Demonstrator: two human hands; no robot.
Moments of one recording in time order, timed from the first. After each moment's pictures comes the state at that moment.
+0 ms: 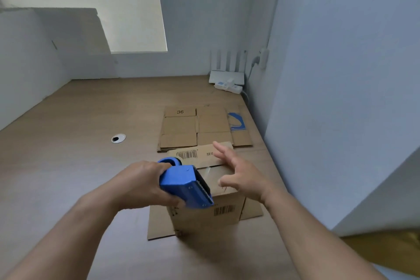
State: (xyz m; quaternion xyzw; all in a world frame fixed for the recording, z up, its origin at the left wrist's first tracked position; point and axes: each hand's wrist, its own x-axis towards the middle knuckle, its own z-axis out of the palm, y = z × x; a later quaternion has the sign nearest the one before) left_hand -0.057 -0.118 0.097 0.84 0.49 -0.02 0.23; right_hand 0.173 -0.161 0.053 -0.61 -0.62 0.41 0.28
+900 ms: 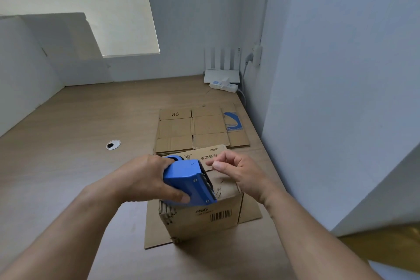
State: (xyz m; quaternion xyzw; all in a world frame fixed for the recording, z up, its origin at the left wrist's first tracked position) left_hand -0.029 -0.099 0.112 0.86 0.45 -0.05 0.25; right_hand 0.189 -0.156 0.050 -0.56 -0.55 0.46 0.41
